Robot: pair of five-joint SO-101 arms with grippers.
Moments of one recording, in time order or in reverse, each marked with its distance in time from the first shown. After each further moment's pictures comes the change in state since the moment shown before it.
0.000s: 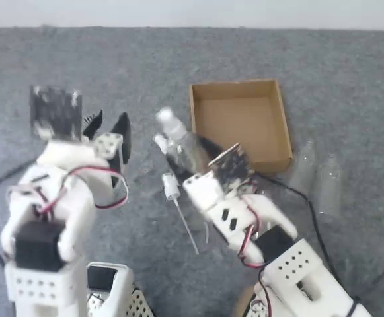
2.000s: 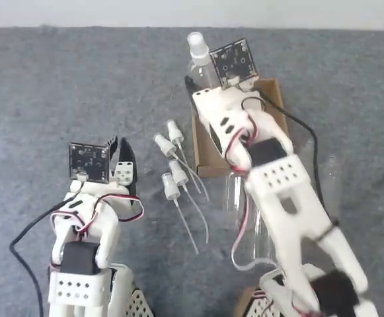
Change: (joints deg) left arm -1.1 -24.1 47.0 -27.6 0.0; right arm 13.9 43.3 -44.3 5.7 2.8
